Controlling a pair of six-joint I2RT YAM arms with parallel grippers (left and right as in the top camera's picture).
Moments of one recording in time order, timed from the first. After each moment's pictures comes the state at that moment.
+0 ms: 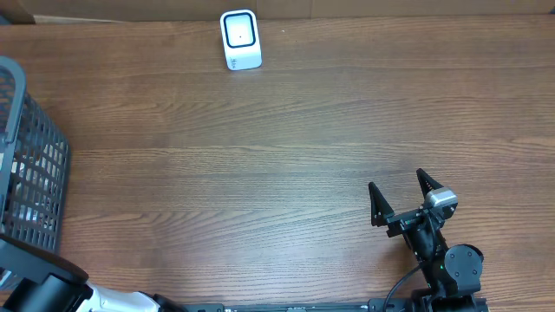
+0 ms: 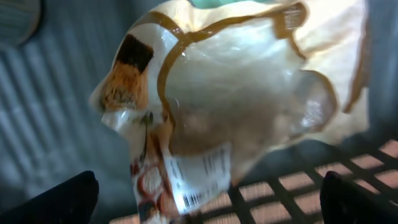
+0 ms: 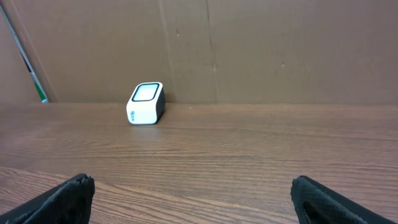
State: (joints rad) left arm 1.00 1.80 1.43 -0.96 0.09 -0.48; right arm 0.11 0.01 0.02 -0.02 -0.19 0.12
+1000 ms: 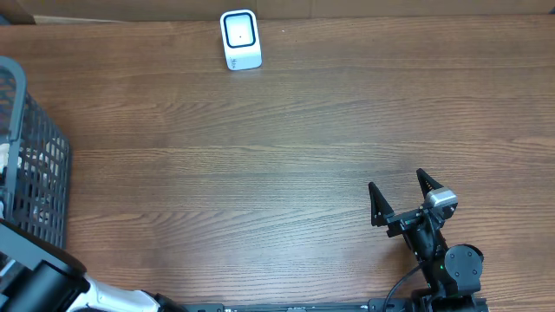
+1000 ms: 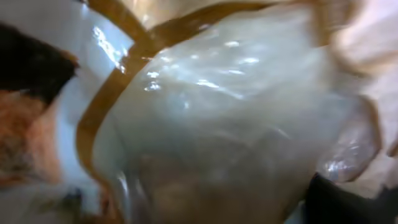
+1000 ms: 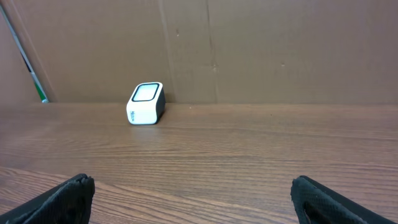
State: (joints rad) left arm 0.94 1.85 1.24 -0.58 0.07 -0.46; right arm 0.11 0.01 0.02 -0.02 -0.19 0.12
